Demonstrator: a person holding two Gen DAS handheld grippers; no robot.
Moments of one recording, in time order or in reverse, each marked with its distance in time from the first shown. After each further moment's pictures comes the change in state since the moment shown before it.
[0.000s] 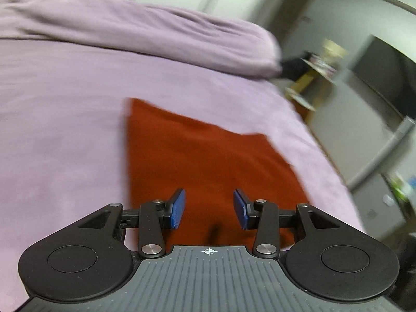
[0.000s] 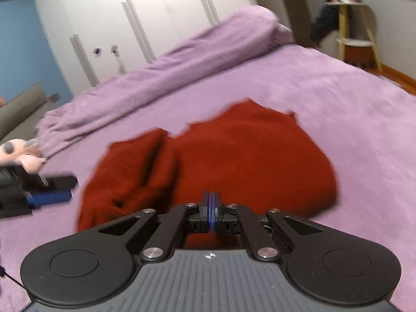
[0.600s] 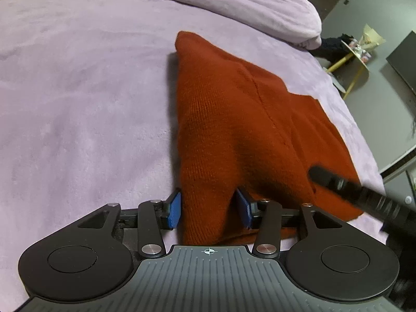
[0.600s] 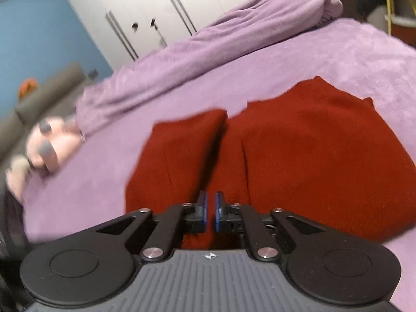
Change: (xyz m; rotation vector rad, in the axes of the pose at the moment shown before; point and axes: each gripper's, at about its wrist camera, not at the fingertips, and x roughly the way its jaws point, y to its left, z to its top) left arm 0.047 0.043 -0.032 -0.098 0.175 0.059; right arm 0.057 0.022 0.030 0.024 0.159 0.209
